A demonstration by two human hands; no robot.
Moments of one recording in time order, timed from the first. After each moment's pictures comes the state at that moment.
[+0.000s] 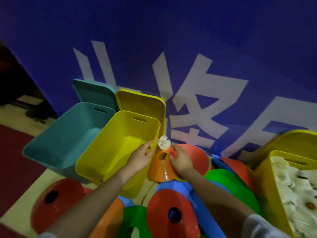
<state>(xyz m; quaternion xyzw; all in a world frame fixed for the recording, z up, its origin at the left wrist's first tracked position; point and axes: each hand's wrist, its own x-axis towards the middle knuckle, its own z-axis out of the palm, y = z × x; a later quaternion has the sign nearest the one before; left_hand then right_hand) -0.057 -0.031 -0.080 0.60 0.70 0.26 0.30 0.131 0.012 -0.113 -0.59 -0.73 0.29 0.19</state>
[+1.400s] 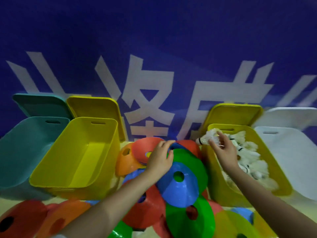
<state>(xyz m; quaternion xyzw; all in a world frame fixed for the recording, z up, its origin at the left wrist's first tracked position) 0.148 -0.096 -0.028 0.75 0.51 0.34 0.25 0.391 -0.103 -0.022 -0.69 -0.49 0.22 0.49</state>
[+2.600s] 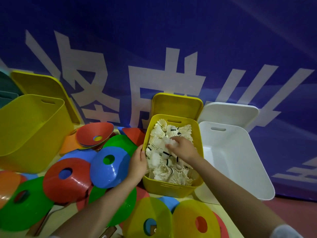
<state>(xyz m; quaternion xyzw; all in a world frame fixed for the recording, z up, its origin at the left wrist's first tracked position) 0.384 -0.156 -0.088 0.50 0.64 0.43 0.40 0.563 -0.124 -0.004 -0.67 -0.67 0.27 0.14</state>
